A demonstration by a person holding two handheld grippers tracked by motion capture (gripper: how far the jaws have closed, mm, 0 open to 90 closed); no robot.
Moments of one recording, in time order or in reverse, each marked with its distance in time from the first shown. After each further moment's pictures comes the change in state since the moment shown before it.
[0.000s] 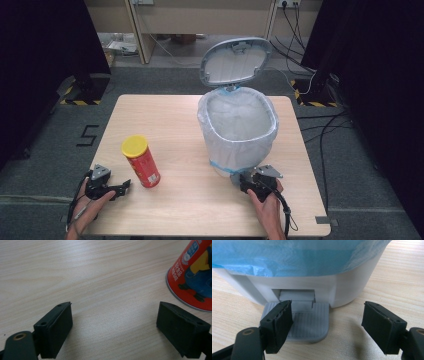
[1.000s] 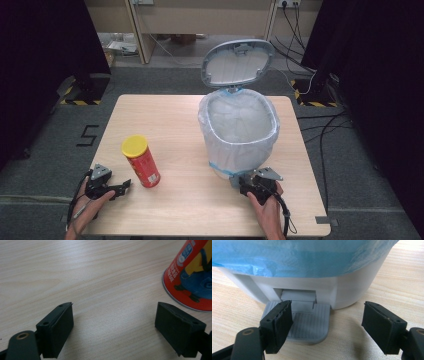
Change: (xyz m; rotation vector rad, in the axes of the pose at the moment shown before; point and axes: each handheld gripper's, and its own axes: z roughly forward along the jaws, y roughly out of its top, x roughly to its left) left arm 0.000 0.001 -0.001 -0.013 -0.023 0.013; right arm 0.003 -0.005 -0.005 0.001 0.019 0.000
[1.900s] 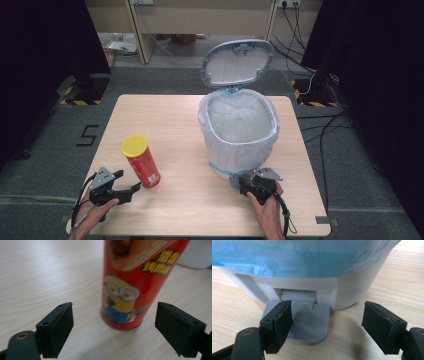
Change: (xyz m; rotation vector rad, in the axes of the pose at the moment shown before) left arm -0.042 0.015 -0.031 -0.189 -0.176 0.071; right arm 0.001 0.000 0.000 -0.001 -0.004 -0.009
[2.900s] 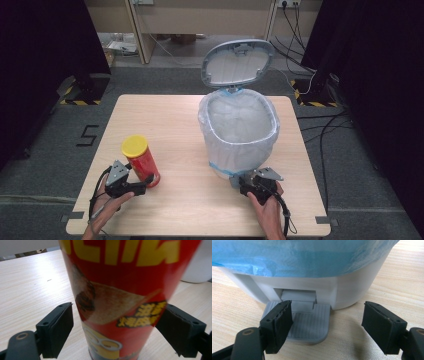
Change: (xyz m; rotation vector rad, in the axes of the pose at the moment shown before) left arm -0.017 0.016 0.035 -0.080 0.006 0.065; right arm -0.002 0.000 0.000 -0.003 0.010 0.003
